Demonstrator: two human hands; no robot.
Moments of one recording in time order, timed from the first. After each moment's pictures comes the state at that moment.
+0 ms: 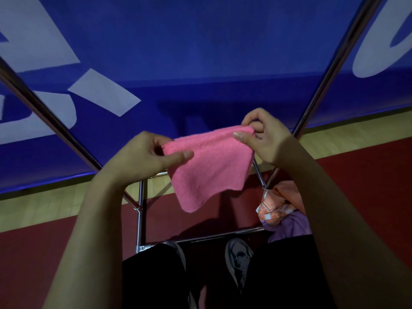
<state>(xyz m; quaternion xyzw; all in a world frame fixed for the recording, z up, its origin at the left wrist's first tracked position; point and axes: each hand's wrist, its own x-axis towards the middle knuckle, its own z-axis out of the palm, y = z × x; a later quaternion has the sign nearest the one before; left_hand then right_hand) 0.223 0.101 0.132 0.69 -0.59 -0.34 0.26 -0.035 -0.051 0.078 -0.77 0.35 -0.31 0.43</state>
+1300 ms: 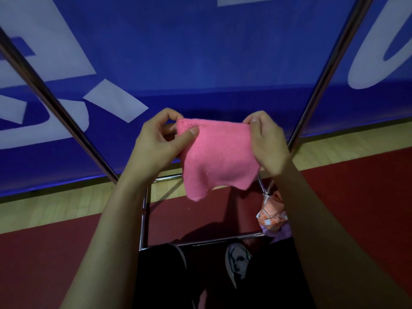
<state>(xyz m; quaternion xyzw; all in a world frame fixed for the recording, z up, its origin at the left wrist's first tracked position) 0.183 0.103 0.148 0.63 -0.50 -0.30 0.51 -0.021 -0.031 0.096 -0.74 0.47 -0.38 0.29</state>
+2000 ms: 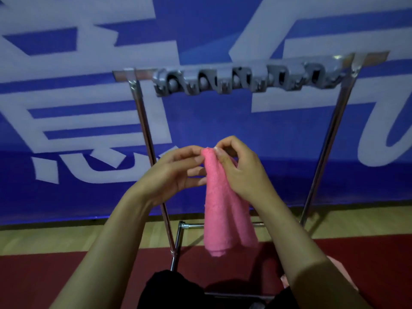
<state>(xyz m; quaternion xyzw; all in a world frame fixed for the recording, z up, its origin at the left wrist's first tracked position) 0.182 0.226 0.310 0.48 -0.48 -0.47 0.56 0.026 0.116 0.283 -0.79 0.20 -0.46 0.36</state>
